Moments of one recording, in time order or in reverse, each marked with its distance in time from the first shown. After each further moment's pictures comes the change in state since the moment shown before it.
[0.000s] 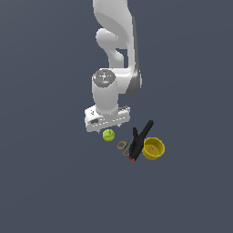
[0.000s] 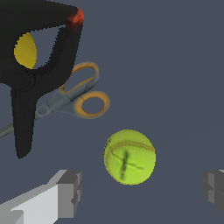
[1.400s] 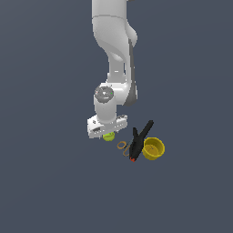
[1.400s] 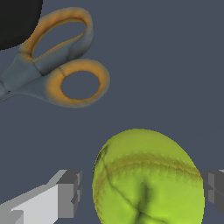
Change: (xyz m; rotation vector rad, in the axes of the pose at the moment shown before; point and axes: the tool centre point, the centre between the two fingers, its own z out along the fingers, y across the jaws) arm -0.012 0.002 0.073 0.001 -0.003 -0.040
